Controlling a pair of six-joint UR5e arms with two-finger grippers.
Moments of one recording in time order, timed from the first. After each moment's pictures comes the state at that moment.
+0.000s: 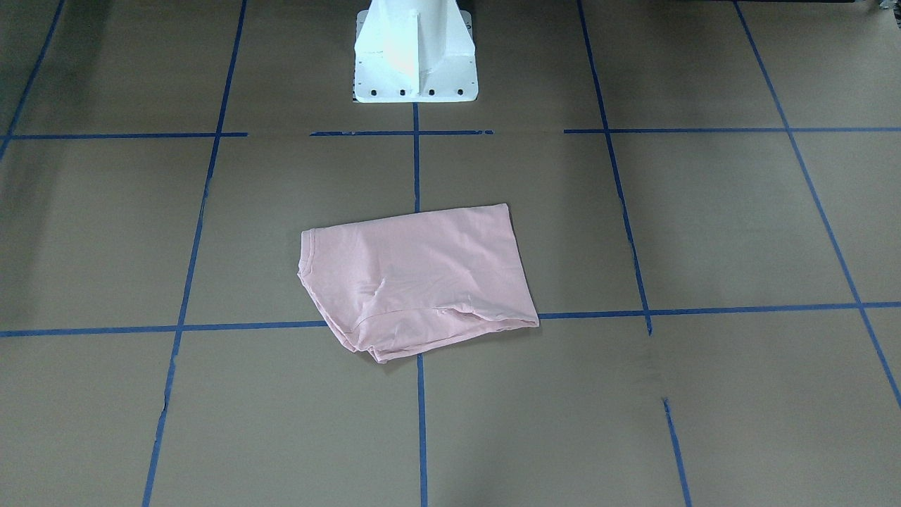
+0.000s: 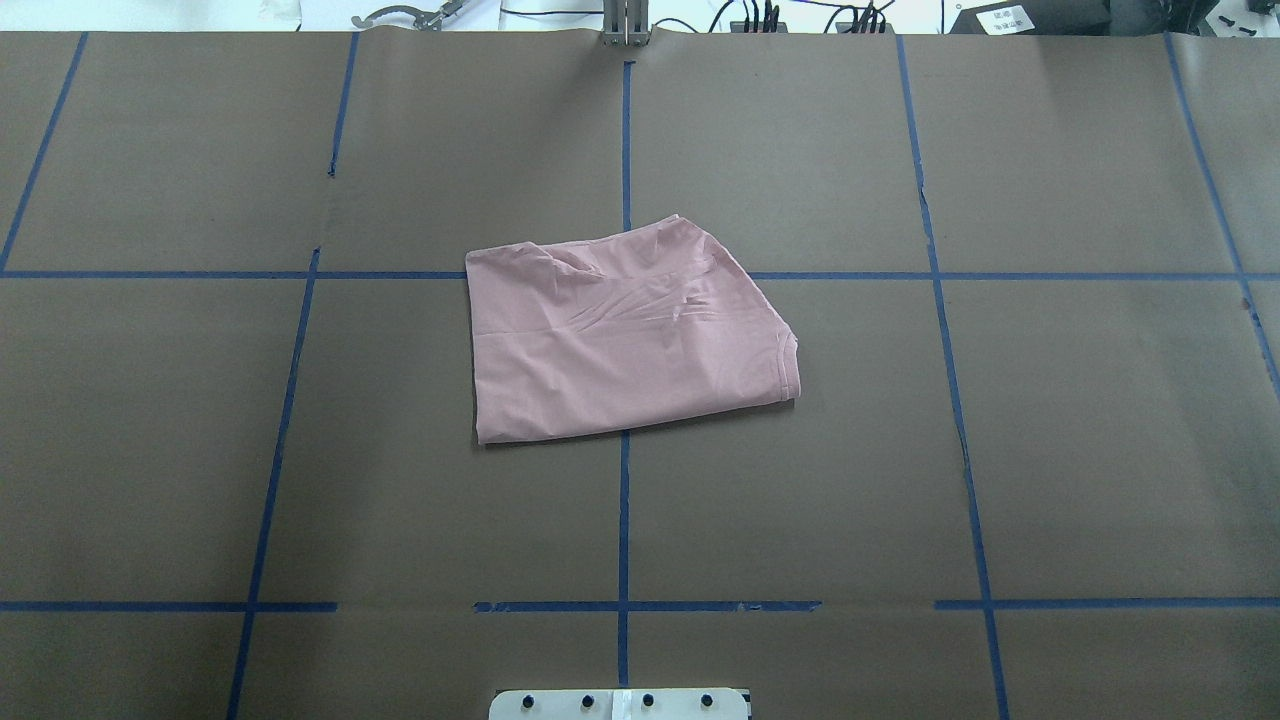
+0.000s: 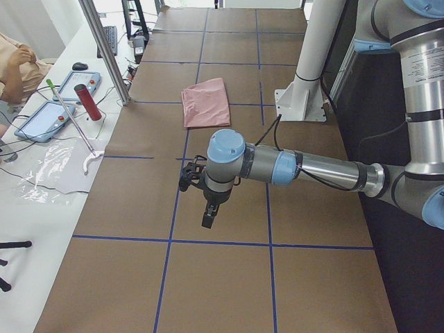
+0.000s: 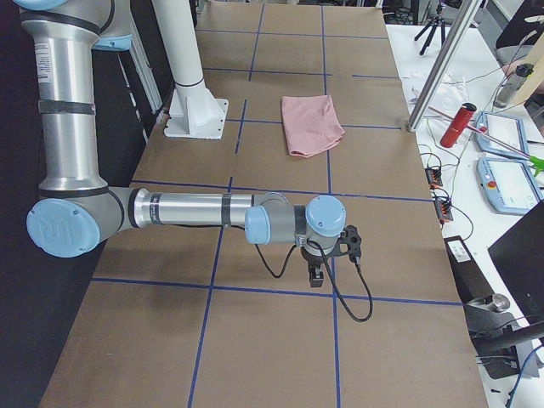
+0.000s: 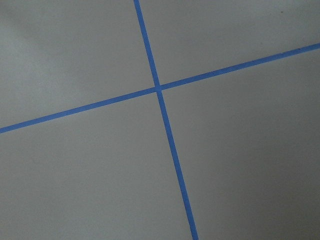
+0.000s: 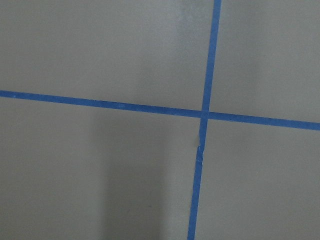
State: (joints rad) left arm -1.59 -1.34 -1.96 -1.60 -2.29 0.13; right arm 1.54 -1.57 1.59 -1.52 2.43 -0.02
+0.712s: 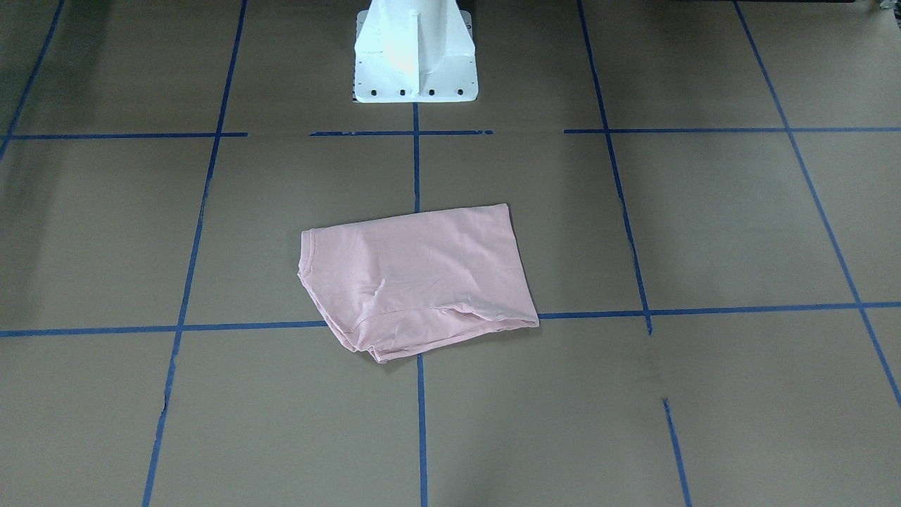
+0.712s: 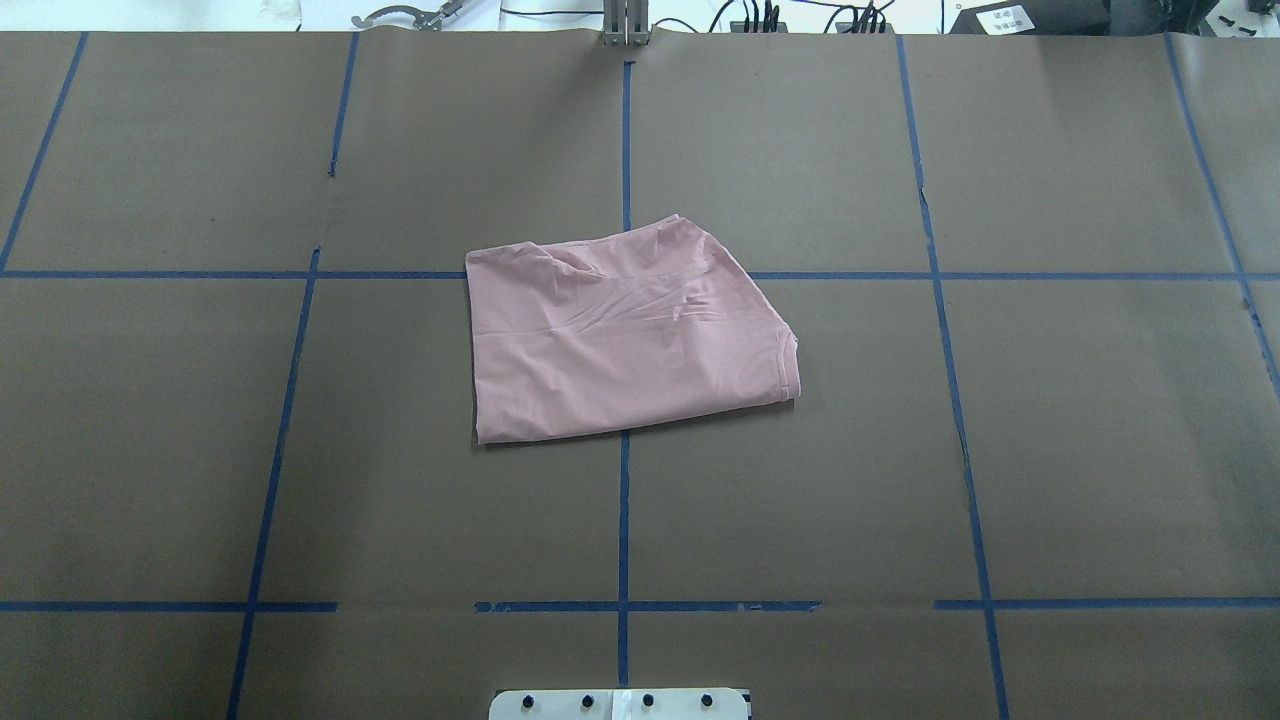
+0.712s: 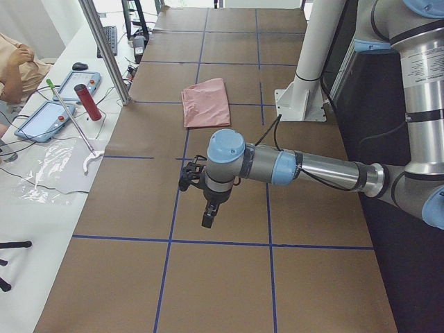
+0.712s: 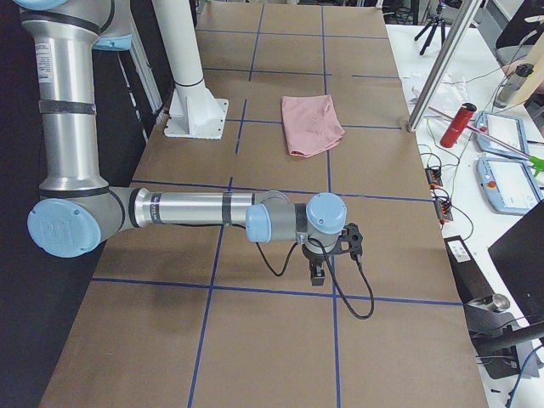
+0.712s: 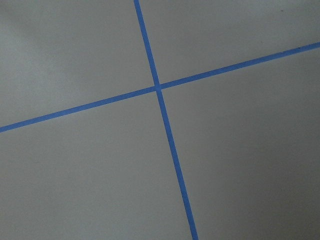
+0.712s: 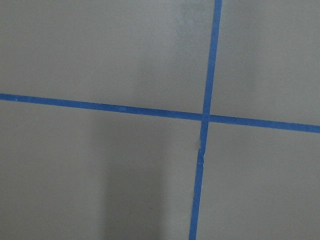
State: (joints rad) left arm -1.59 -1.34 -1.97 -1.60 -2.29 0.13; right arm 1.54 -1.56 1.60 -1.52 2.43 -0.01
